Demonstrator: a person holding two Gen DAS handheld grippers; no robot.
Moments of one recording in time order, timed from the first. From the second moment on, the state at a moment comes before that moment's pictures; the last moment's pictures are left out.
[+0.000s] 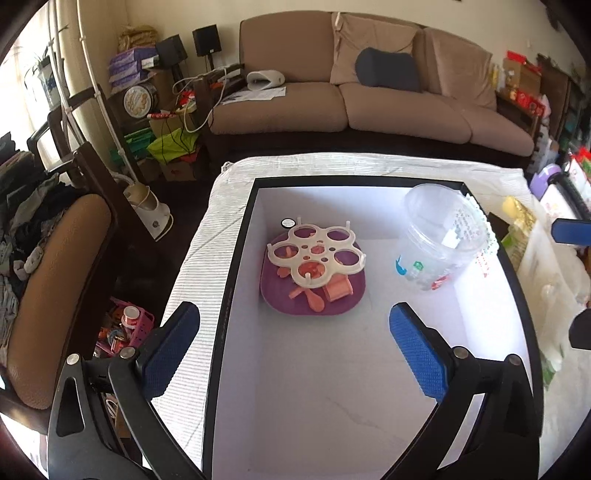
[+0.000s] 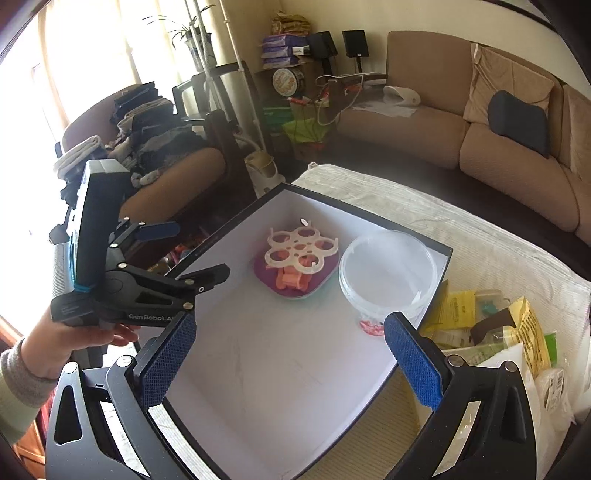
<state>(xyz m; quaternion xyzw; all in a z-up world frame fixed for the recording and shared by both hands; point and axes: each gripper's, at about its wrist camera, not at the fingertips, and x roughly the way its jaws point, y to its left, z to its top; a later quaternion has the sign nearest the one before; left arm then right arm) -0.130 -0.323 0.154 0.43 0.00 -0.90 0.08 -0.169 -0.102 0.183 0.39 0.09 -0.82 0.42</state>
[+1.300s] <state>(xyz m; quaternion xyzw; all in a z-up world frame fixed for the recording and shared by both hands) 0.008 -0.072 0.157 0.35 0.07 -0.93 -0.12 -0.062 0.211 0.143 0.38 -0.05 -0.90 0.21</state>
